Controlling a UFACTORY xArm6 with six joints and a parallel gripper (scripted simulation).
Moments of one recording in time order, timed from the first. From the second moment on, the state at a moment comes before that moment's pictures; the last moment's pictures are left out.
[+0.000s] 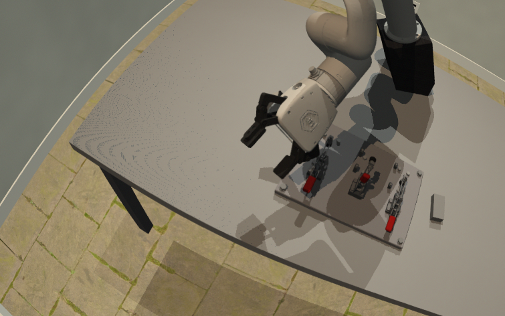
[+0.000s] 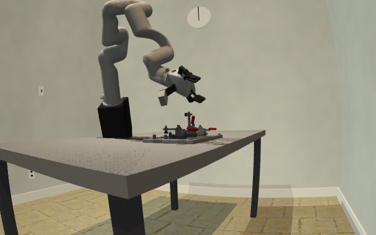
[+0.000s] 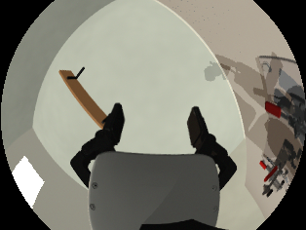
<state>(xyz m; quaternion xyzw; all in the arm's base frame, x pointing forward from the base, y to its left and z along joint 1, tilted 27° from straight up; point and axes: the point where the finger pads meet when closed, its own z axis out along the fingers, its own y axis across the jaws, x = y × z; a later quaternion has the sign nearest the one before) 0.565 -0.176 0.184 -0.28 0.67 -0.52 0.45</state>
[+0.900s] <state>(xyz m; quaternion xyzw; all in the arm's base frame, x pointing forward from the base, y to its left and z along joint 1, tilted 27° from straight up) 0.529 -0.234 0.238 0.12 0.72 -0.47 0.50</state>
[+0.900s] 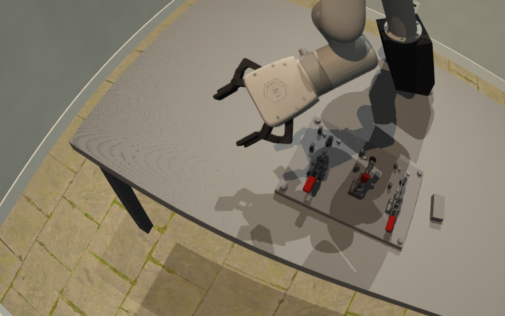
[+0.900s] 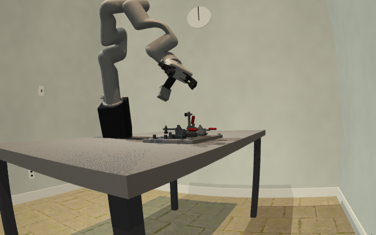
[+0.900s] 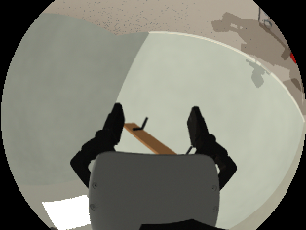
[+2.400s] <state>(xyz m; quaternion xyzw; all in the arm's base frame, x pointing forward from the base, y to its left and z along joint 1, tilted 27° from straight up) 0.436 -0.222 0.240 0.70 0.51 -0.25 0.43</state>
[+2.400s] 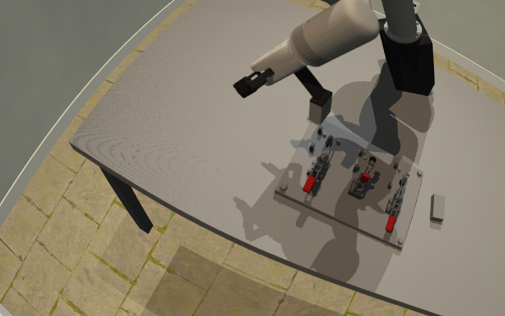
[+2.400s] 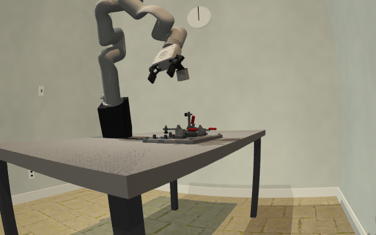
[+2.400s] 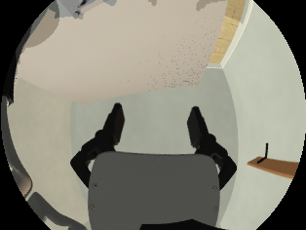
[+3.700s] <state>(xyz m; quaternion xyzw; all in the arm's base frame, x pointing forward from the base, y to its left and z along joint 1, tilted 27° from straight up) 0.400 -0.075 0.229 0.98 0.14 -0.04 0.15</state>
